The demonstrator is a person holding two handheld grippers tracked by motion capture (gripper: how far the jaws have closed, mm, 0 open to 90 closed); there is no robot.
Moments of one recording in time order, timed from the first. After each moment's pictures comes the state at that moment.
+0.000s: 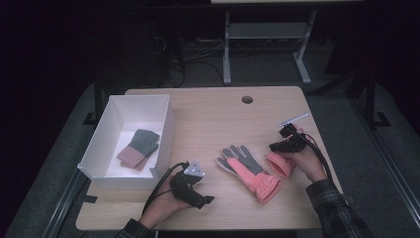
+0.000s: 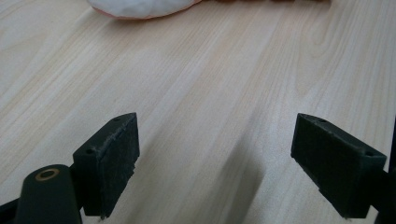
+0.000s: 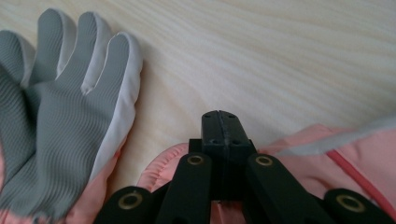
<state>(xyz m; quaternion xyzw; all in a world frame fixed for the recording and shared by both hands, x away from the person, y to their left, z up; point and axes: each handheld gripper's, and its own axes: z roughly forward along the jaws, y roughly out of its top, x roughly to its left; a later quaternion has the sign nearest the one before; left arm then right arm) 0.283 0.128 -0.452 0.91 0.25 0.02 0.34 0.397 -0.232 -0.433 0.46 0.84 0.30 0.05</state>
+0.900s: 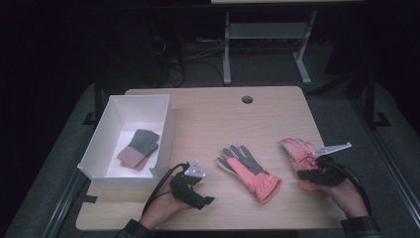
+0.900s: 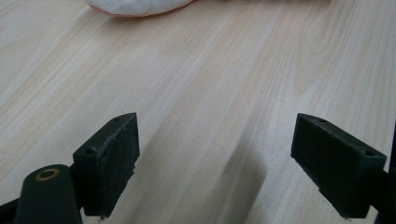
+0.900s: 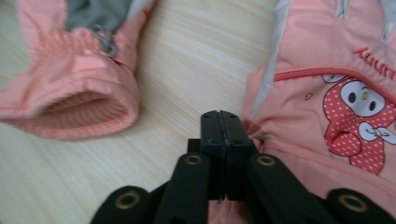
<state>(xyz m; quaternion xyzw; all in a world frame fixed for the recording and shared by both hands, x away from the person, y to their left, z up) 0.281 0.126 -0.453 0.91 0.25 0.02 0.34 0.292 -0.302 -0.431 0.47 0.82 0.31 0.05</state>
